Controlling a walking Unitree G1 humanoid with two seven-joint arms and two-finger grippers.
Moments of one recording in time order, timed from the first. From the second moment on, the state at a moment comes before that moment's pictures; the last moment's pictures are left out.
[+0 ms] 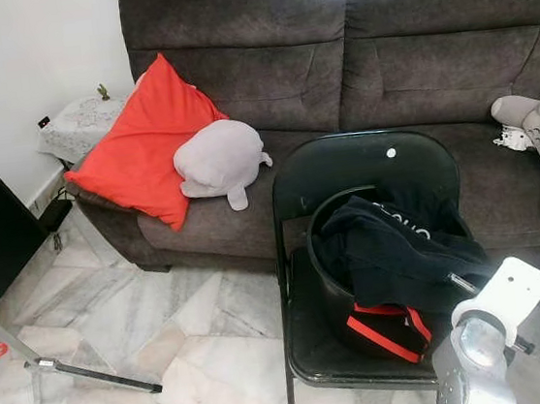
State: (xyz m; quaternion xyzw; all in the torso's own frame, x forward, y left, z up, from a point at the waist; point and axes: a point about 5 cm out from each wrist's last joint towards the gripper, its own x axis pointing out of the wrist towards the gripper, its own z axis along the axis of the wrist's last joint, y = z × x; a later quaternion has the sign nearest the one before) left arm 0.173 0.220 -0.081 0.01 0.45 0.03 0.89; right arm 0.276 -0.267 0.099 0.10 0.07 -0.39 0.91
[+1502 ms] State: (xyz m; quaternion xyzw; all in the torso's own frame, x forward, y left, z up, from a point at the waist) left arm 0.172 0.221 -0.082 0.01 0.45 0.04 0.89; right arm 0.324 -0.137 0.238 -0.18 -0.25 -0.02 0.95
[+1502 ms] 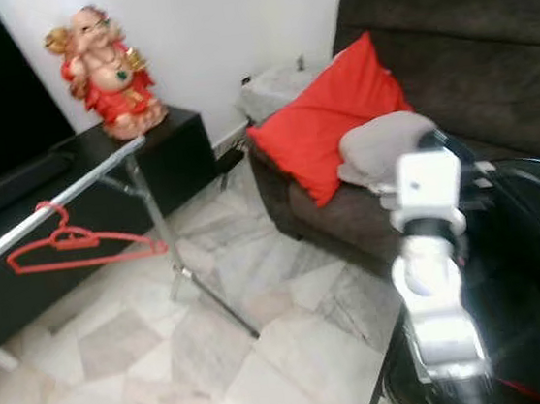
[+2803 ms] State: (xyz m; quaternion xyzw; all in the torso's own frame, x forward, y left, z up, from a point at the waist) left arm 0.170 0.224 -0.082 0.02 0.45 0.05 0.89; right arm 0.305 -0.167 0.075 0.09 0.09 -0.06 0.99
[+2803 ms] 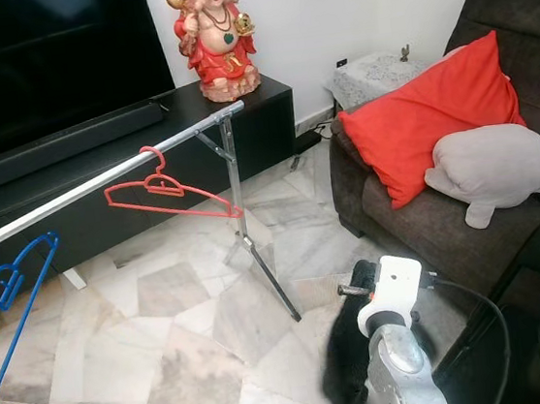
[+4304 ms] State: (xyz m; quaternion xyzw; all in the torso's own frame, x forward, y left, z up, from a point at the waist) left arm 0.176 0.226 -0.073 0.06 0.37 0.11 0.92; right arm 0.307 -0.176 0.064 0.02 0.08 -0.05 0.99
